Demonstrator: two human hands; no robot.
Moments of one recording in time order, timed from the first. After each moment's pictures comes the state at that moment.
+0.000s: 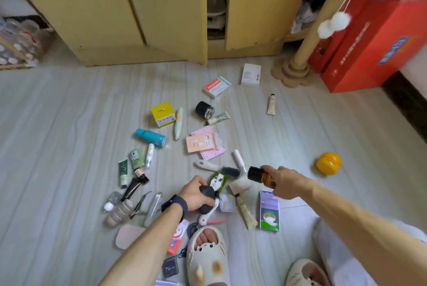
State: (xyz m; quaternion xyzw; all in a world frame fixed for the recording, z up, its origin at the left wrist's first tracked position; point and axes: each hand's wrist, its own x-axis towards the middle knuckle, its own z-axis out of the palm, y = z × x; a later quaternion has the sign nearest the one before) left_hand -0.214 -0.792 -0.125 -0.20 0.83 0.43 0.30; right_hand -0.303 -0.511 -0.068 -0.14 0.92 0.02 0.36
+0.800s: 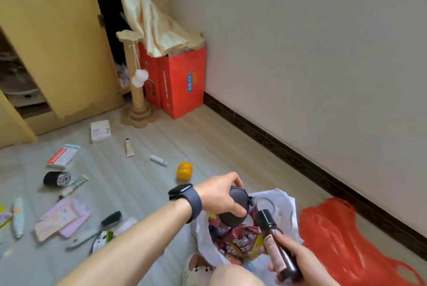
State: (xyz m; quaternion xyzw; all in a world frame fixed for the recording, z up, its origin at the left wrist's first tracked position) left_hand -0.172 -0.419 0.145 0.39 0.82 0.25 0.35; right_hand 0.032 -0.273 0.083 0.42 0.43 -0.80 0.07
